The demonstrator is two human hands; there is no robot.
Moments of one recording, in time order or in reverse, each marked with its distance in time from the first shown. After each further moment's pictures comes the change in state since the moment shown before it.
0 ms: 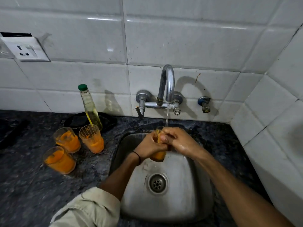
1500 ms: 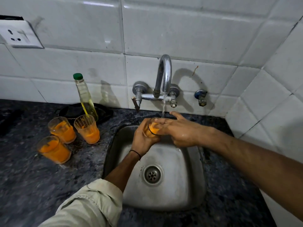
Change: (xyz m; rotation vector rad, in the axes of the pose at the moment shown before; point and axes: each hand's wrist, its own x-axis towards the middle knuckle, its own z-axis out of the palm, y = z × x) left_hand 0.004 -0.028 0.014 -0.141 0.390 0.307; right_hand -0.006 -0.019 -0.032 -0.953 -0.425 -0.264
